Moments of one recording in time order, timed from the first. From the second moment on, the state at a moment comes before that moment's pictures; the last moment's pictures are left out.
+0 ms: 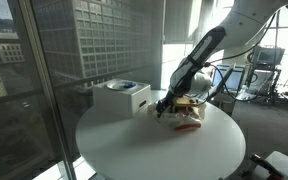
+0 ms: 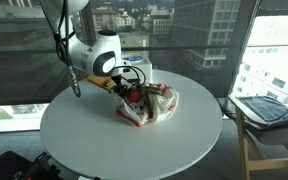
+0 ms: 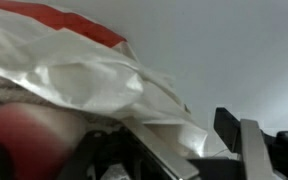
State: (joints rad) arm -0.18 0.47 0.32 -2.25 0.11 2.99 0.06
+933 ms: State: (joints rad) arm -0.36 0.50 0.49 -2.21 0.40 2.97 -0.07
